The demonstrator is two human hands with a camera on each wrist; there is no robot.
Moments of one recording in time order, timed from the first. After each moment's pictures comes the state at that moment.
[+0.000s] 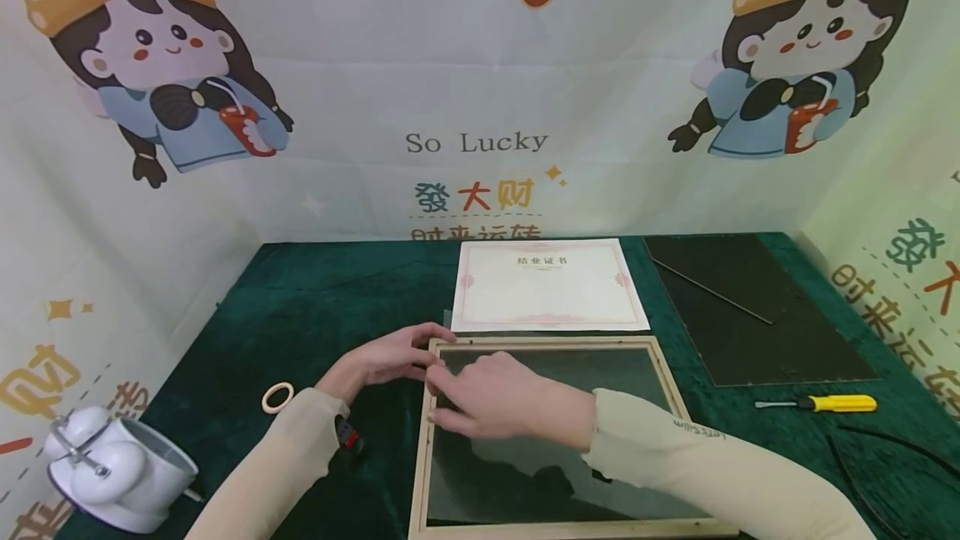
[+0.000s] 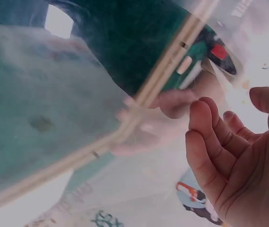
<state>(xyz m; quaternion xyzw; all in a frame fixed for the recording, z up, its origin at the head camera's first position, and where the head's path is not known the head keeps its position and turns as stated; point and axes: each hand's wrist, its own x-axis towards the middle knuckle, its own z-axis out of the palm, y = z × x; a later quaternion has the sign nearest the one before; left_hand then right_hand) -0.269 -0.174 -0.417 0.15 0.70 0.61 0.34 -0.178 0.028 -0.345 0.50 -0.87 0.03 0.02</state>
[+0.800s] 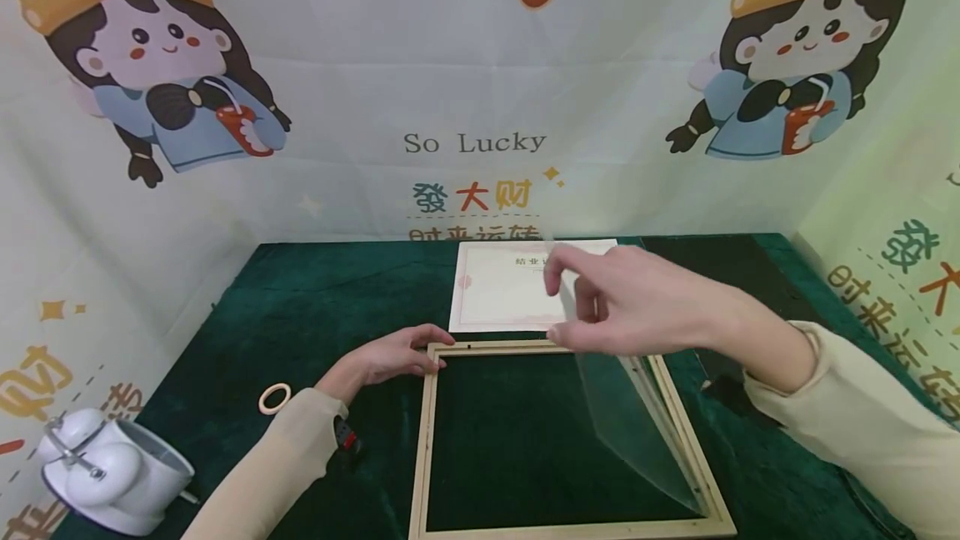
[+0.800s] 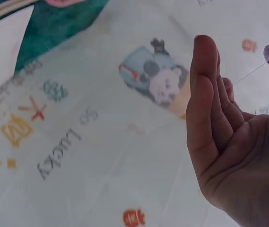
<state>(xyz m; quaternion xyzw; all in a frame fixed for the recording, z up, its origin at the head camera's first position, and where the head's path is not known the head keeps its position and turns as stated) -0.272 -0.173 -0.417 0.15 0.76 0.55 0.31 -0.158 0.133 -0.206 0.38 -0.91 0.18 -0.04</state>
